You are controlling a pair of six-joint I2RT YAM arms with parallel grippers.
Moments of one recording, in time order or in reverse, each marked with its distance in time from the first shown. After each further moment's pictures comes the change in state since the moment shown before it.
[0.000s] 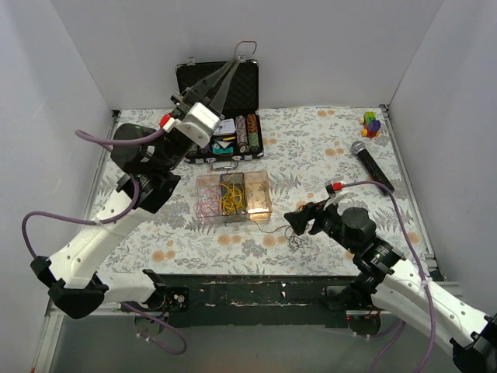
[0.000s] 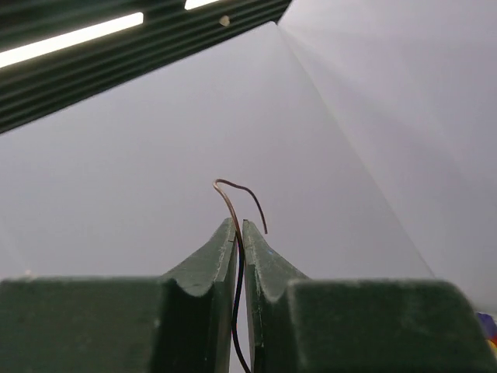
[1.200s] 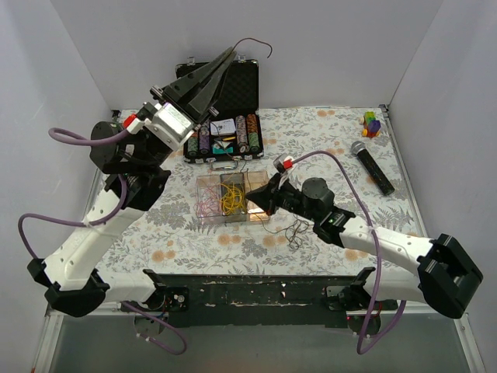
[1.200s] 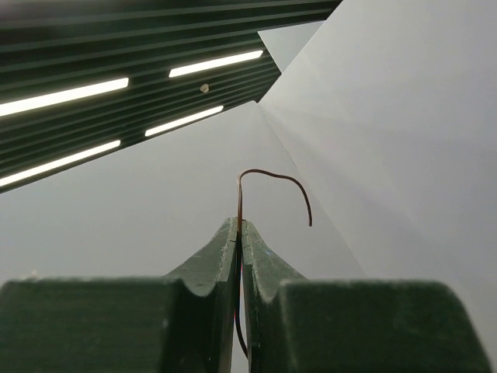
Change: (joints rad) left arm -0.004 0.053 0.156 -0.001 0.141 -0.137; right arm 0.100 0.667 0.268 0.568 -0.338 -0.097
